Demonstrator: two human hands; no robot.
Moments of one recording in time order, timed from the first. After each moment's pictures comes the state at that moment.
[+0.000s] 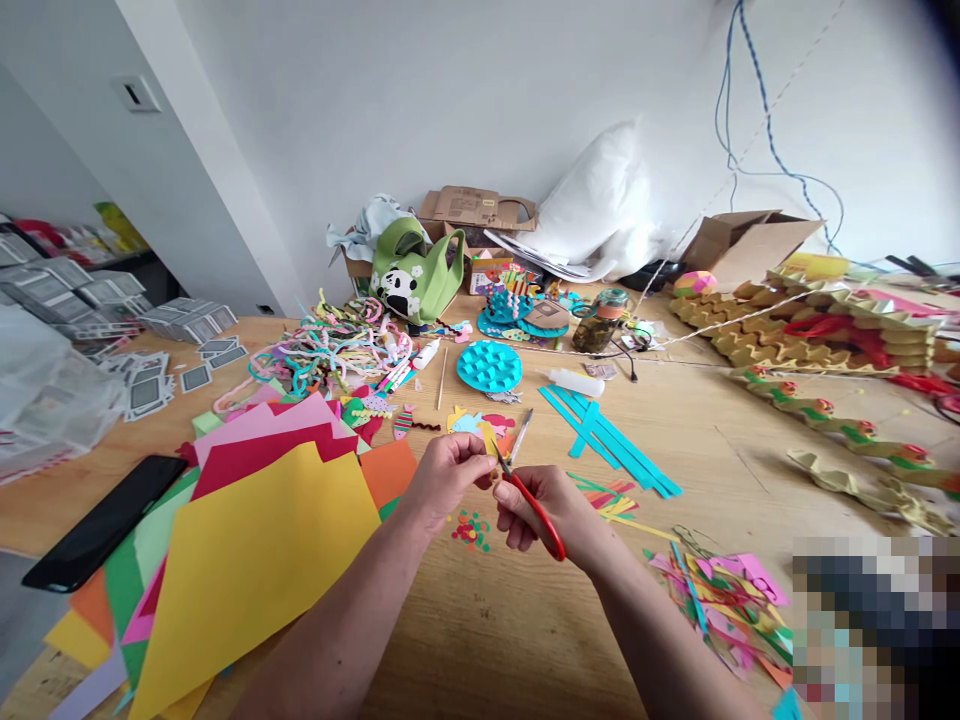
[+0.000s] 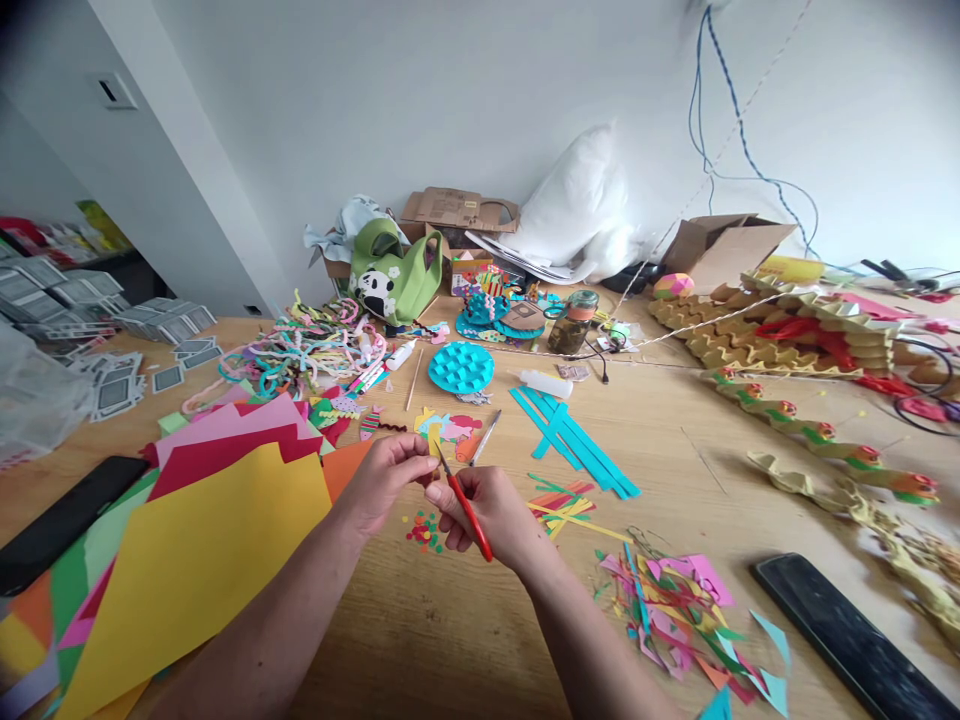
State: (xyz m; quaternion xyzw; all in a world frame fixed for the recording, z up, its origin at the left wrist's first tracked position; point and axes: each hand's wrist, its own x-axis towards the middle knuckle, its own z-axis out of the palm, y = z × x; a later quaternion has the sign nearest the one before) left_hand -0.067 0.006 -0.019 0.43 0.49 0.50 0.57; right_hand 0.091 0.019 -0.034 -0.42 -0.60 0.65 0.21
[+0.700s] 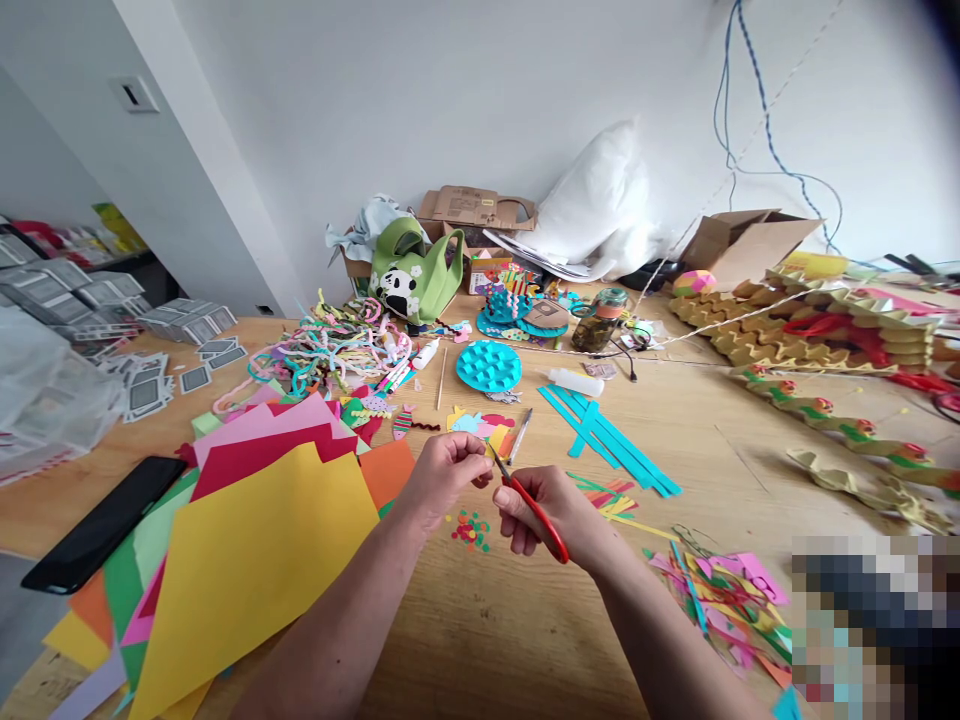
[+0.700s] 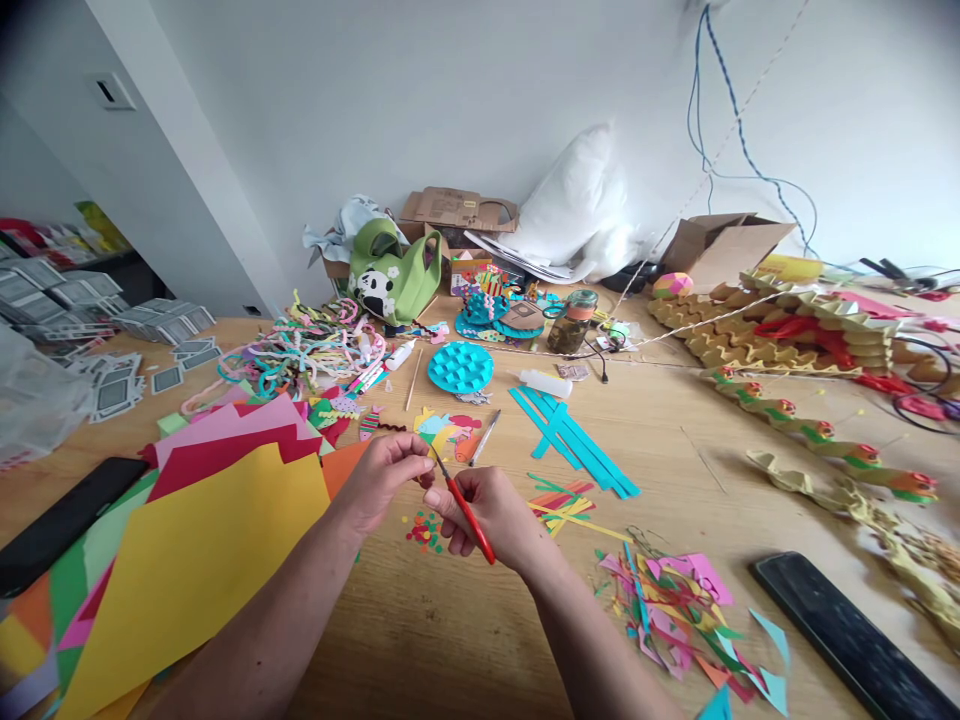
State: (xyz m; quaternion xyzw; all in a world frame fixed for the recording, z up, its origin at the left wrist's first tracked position) left_hand -0.069 0.006 -0.016 0.43 0.50 0.50 0.56; right_hand 0.095 0.018 -0.031 -0.42 -0.60 0.65 0.19
